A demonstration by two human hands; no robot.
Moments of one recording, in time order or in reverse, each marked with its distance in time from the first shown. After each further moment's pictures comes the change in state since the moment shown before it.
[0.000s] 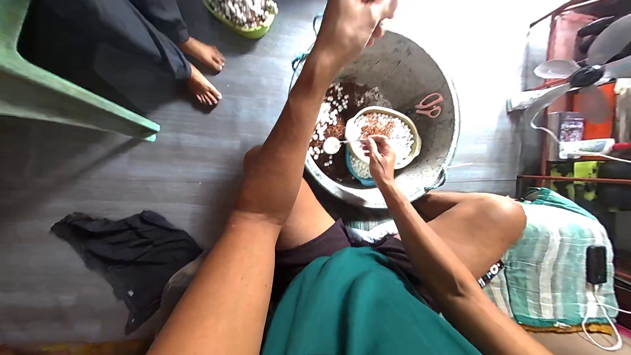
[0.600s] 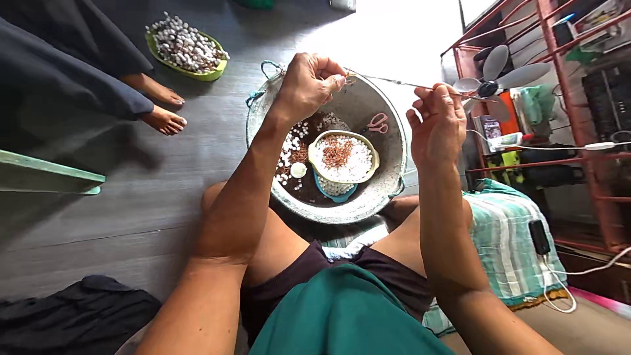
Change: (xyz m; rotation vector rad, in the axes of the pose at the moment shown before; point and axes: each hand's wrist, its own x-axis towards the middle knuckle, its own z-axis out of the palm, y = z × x) left_hand -0.017 0.002 0.027 0.074 -0.201 0.071; right_hand 0.048 -0.192 -0.126 0.536 0.274 -0.253
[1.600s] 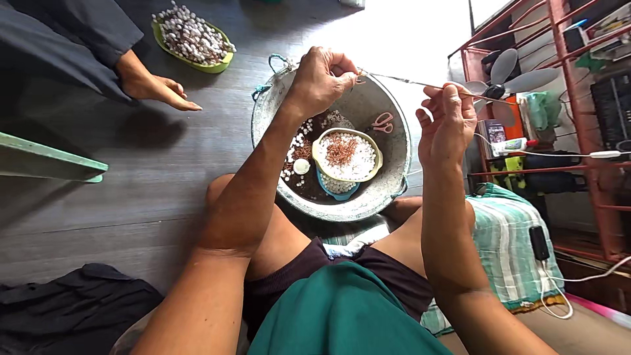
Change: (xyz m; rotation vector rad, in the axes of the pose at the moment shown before) left_hand 0.002 -0.003 0.001 0.114 0.011 0.038; right_hand 0.002 0.005 0.001 -0.112 -0.010 -0.082
